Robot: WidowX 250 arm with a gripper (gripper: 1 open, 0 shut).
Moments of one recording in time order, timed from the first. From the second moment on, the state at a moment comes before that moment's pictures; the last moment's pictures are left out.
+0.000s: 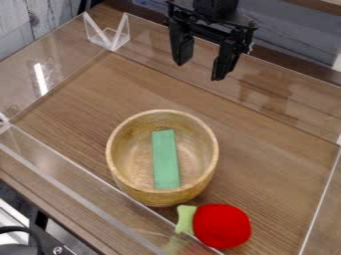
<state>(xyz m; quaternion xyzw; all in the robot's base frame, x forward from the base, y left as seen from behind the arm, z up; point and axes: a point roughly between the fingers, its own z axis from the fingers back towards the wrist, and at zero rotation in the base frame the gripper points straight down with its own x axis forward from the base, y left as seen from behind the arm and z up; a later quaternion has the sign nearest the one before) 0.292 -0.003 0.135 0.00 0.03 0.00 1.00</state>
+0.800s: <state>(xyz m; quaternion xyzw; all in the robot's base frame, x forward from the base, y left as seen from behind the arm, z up) 0.231 -0.108 0.078 0.00 0.08 -0.39 0.92</state>
